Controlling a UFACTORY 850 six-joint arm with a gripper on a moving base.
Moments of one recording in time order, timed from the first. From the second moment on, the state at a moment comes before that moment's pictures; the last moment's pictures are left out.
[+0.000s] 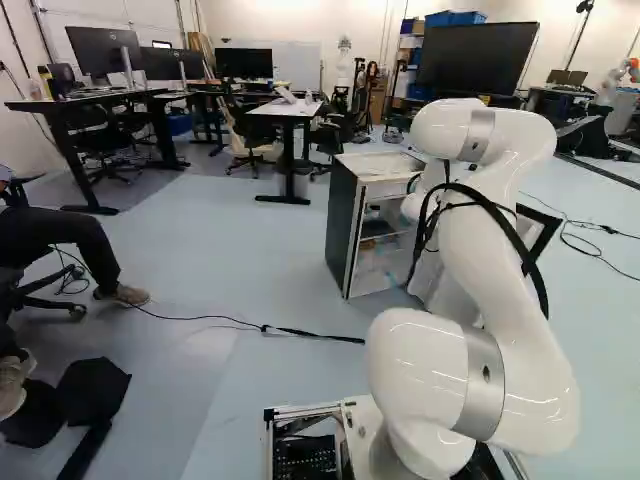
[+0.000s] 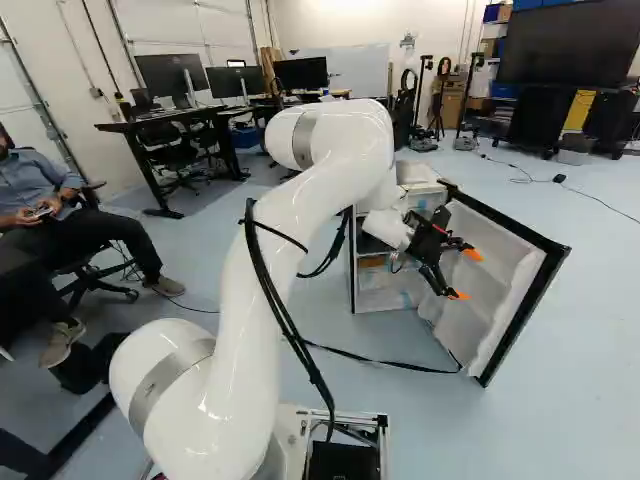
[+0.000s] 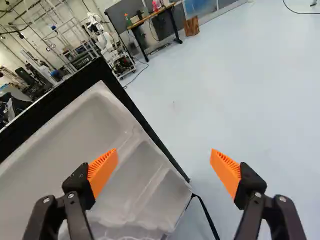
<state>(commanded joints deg) -26.5 -53.6 -75.5 90.0 65.1 0.0</state>
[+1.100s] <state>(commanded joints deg) -17.9 -43.6 -56.6 75.6 65.1 0.0</state>
